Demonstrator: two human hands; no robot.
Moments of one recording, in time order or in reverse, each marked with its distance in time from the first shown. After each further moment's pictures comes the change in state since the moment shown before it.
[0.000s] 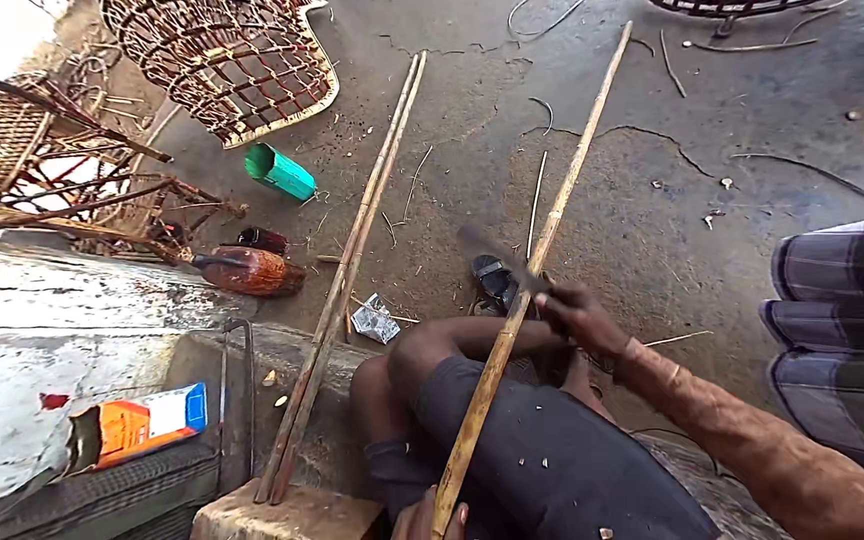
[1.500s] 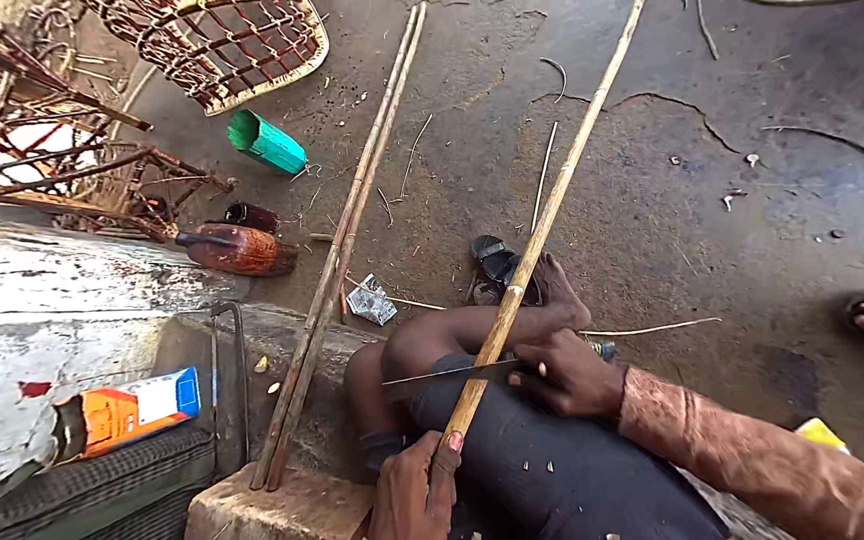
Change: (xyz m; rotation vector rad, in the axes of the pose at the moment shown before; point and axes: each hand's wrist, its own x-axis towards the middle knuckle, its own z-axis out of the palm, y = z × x) left_hand 0.084 -0.005 -0.008 -0.327 -0.655 -0.189; right_hand -0.008 -0.010 0.029 -0.270 -0.098 -0.134
